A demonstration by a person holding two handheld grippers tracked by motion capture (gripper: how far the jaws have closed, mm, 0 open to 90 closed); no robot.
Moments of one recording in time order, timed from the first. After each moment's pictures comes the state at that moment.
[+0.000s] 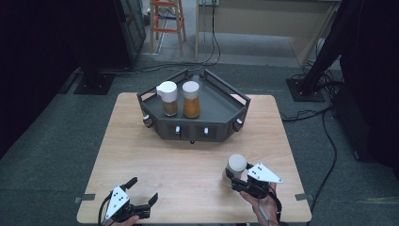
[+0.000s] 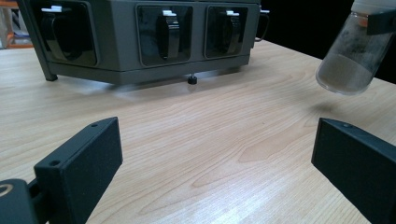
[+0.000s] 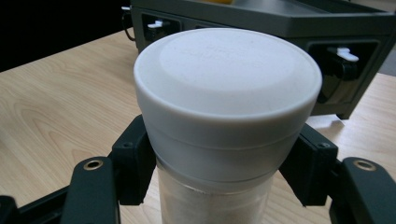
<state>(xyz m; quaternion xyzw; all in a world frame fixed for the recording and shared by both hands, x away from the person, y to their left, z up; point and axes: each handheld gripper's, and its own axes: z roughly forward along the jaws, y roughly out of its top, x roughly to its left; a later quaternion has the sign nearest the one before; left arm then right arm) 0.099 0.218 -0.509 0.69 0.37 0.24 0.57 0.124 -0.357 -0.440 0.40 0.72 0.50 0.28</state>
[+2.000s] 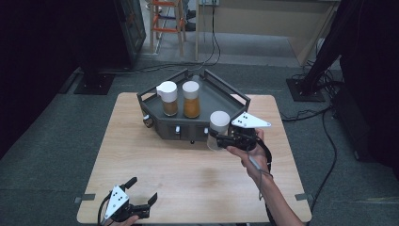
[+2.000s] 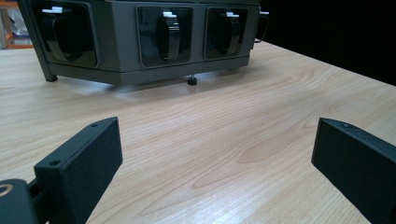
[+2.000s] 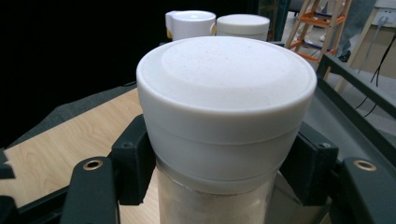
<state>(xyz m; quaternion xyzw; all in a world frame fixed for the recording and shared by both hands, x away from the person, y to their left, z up) 0.100 0.220 -0.509 0.69 0.37 0.24 0.57 0.226 -0.332 -0.325 0.35 0.73 0.53 0.25</state>
